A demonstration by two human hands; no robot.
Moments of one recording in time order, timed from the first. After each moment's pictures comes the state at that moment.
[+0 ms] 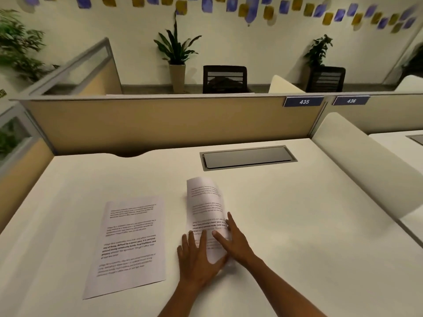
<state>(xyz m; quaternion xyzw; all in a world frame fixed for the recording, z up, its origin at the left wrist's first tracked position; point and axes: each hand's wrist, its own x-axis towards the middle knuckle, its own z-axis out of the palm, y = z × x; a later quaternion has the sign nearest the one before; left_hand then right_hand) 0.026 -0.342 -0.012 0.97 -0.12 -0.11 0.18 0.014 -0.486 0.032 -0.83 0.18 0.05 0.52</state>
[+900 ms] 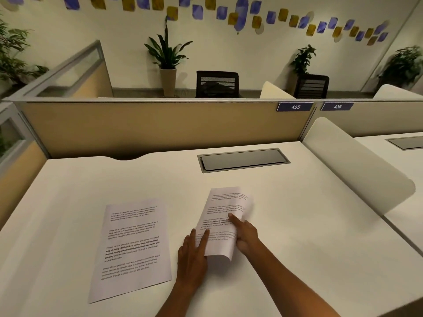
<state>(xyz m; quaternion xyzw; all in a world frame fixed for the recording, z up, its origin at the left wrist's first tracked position) 0.037 -0.307 -0.018 0.94 -0.24 -0.06 0.22 0.033 -0.482 0.049 -0.36 0.41 -0.07 0.84</state>
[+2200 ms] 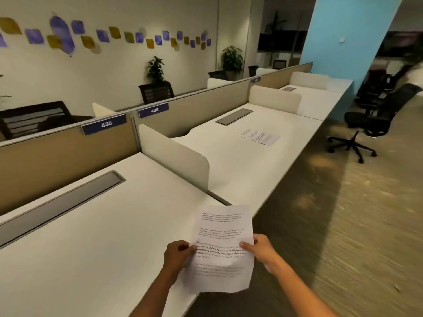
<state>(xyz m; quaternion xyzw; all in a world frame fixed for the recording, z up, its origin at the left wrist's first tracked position) -0.164 -0.748 0.044 0.74 -0.23 -0.39 0.49 -0.389 -0.902 0.060 -0.58 0.48 -0.18 0.64</state>
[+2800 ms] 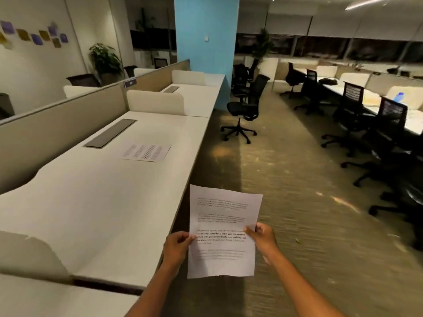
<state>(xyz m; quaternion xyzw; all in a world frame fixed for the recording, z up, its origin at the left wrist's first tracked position) -0.353 -1.116 0.048 0.62 -0.48 -0.46 0.42 -0.616 -1.132 0.068 -0.41 0.62 -0.46 0.48</state>
